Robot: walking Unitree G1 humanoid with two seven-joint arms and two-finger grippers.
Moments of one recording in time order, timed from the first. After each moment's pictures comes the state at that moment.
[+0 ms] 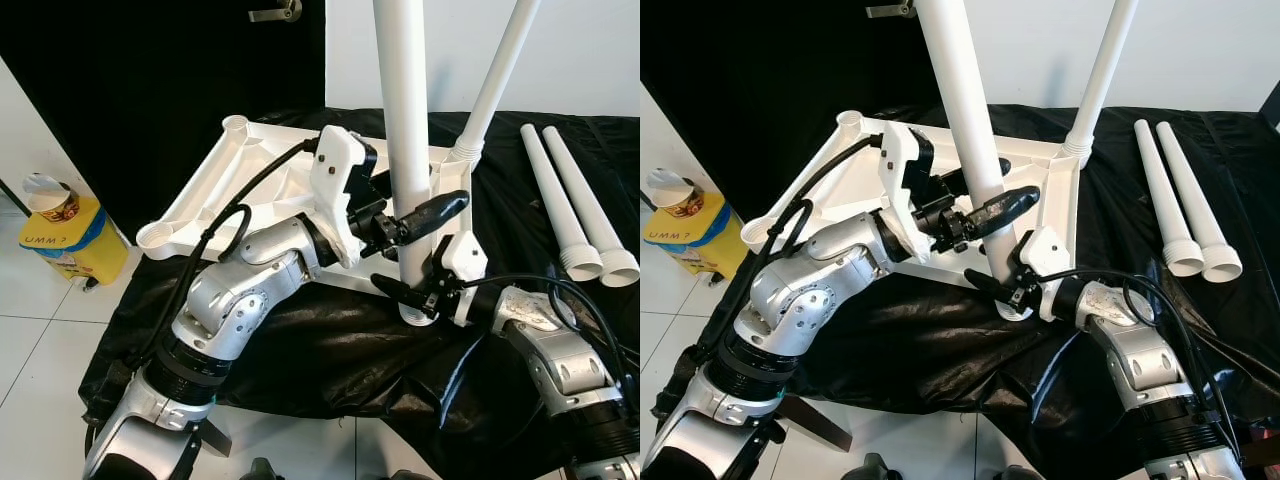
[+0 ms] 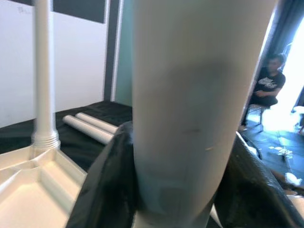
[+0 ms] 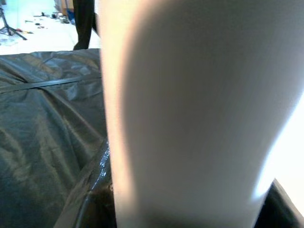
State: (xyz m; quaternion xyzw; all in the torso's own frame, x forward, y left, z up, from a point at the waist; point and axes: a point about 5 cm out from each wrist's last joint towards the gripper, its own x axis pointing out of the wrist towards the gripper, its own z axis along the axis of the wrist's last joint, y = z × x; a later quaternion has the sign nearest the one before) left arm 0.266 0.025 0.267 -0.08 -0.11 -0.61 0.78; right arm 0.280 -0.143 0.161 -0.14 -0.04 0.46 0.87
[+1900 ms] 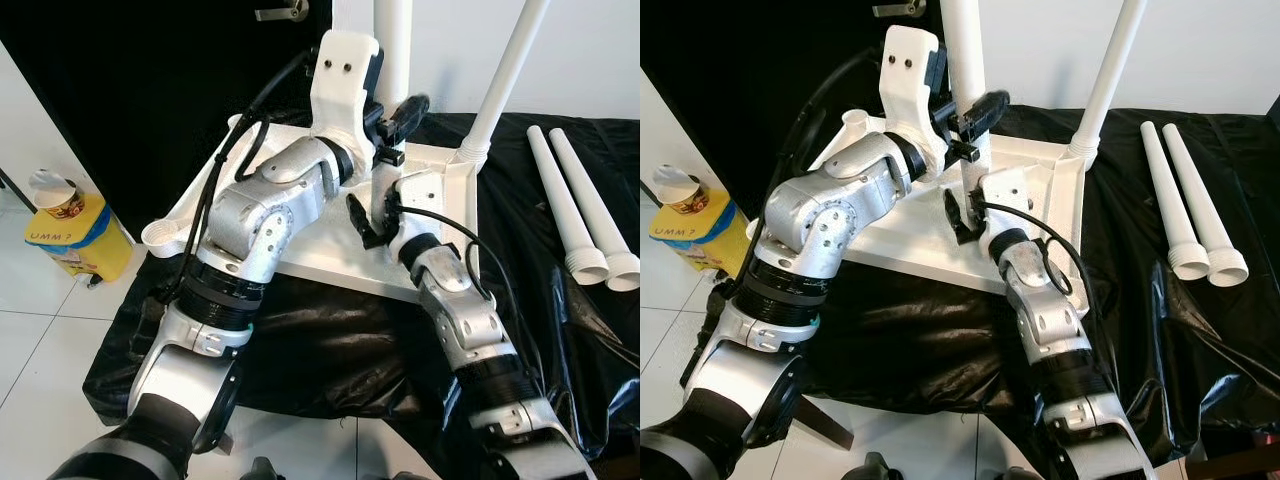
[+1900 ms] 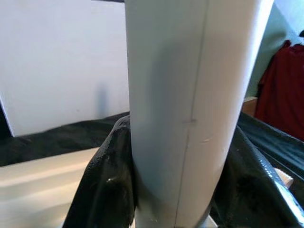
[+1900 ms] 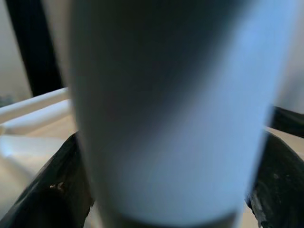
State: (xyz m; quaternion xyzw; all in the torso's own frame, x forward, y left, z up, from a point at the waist) left arm 0.316 0.004 0.316 -0.04 -0.10 -0.42 0.90; right arm 0.339 -0.084 0.192 -0.03 -0.11 0.14 0.98
